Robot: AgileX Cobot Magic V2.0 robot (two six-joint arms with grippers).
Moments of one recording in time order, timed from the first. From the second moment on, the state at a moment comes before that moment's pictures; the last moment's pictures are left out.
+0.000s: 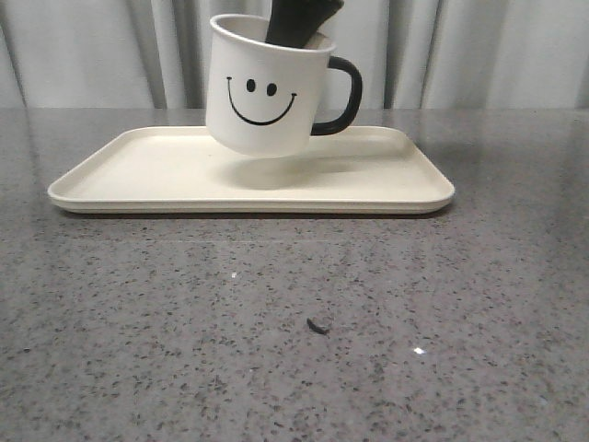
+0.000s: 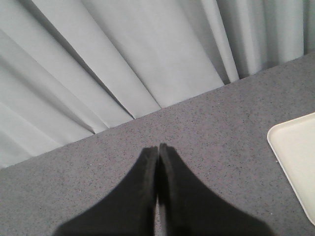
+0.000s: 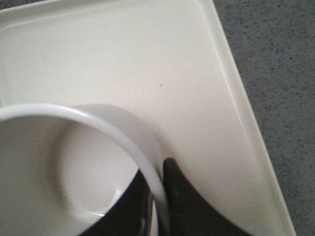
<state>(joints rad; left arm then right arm) -0.44 1.08 -1.81 0.52 1.29 0.00 0.47 2.09 -2.17 0.39 1.26 -0.85</state>
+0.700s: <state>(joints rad) -0.44 1.08 -1.81 0.52 1.29 0.00 0.50 2.09 -2.09 0.35 1.25 -0.86</state>
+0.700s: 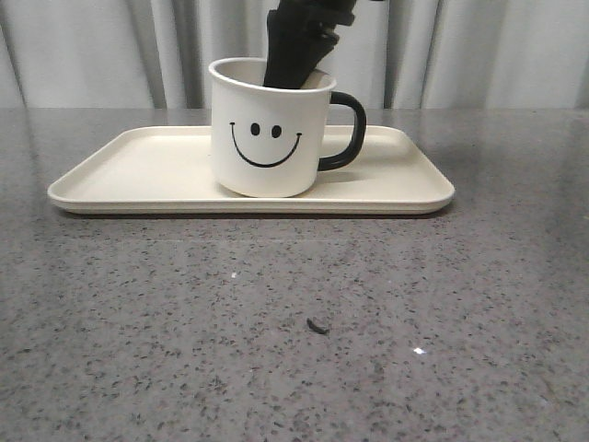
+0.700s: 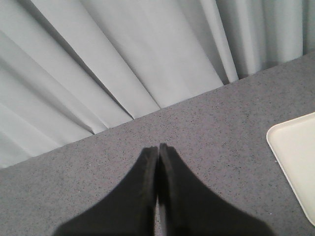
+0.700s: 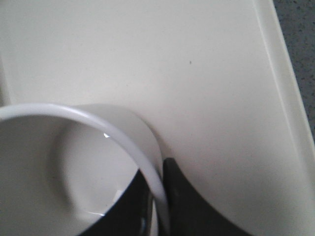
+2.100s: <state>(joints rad) -0.44 1.08 -1.81 0.52 1.29 0.00 0.50 2.09 -2.09 0.35 1.25 -0.86</state>
